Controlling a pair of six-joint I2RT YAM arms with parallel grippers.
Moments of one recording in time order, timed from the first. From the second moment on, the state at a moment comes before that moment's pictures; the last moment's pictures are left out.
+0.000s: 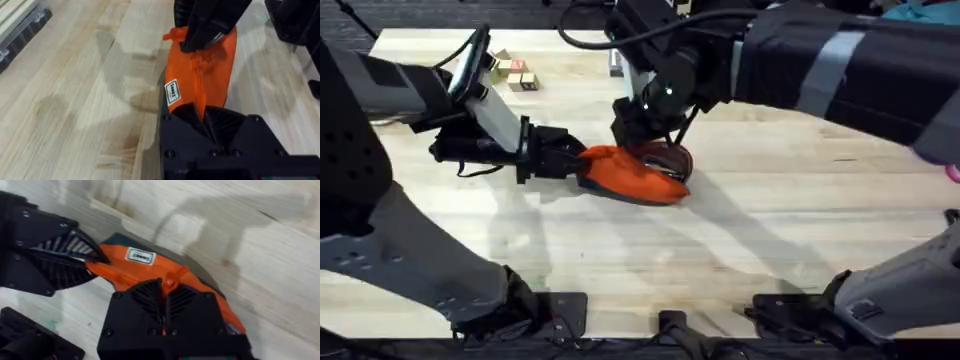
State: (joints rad) left arm 0.35 1.86 1.00 -1.28 1.16 2.03; right arm 0.77 1.79 1.48 -0.85 -0.03 0.39
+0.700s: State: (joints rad) left arm 0.35 1.86 1.00 -1.28 1.17 2.03; right arm 0.64 1.72 1.48 -1.04 0.10 0.39
